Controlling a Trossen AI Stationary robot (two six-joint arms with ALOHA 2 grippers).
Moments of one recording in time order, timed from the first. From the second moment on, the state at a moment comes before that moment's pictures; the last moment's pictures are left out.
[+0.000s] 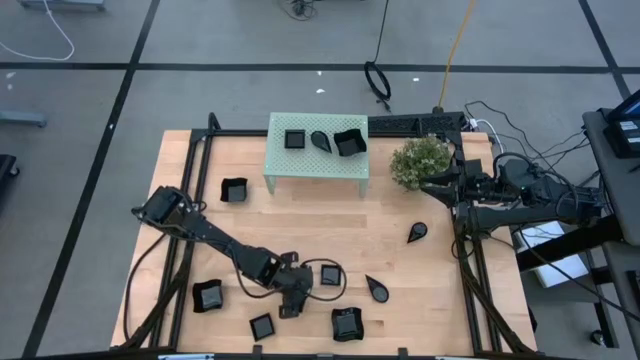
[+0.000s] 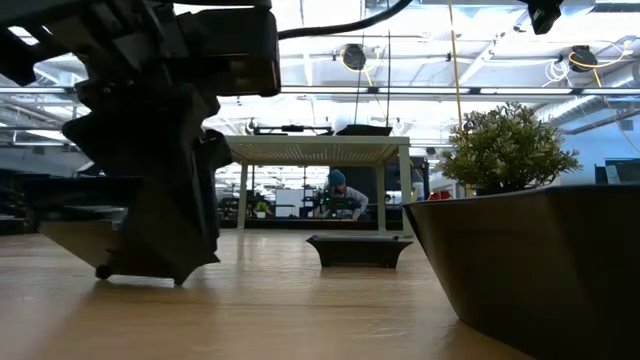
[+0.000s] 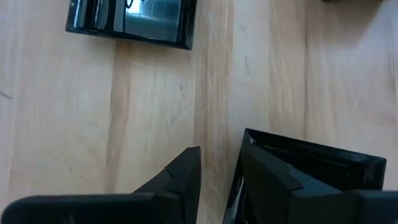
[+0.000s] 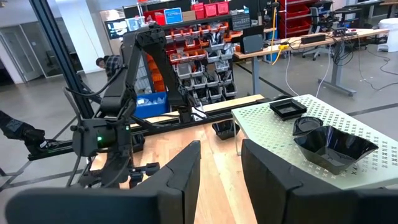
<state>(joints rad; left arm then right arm) -0.47 1.91 1.14 -0.30 -0.06 -0.52 0.02 0.39 0.72 -0.40 0.13 0.20</state>
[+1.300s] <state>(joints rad) -0.47 1.91 1.15 -0.35 -0.08 -0.59 0.02 0.39 0.72 -0.40 0.13 0.20</state>
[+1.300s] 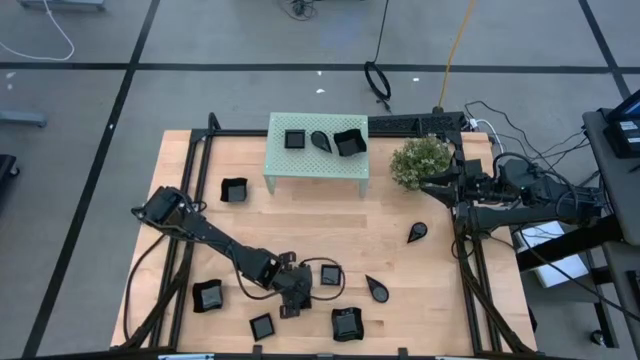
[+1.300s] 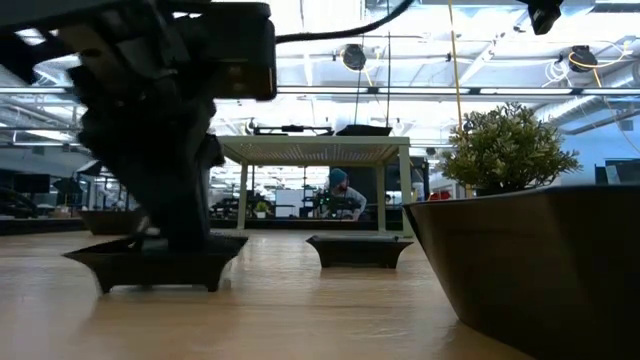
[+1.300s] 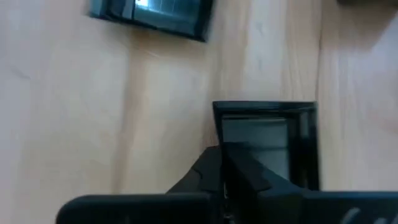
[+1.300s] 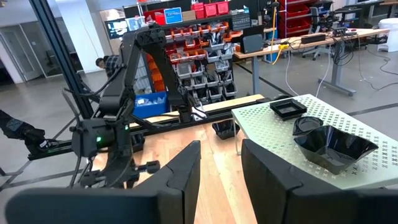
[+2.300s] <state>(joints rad) 0.22 1.28 1.15 -0.40 -0.61 -0.52 0.02 0.39 0.72 -0.40 0.13 0.20</state>
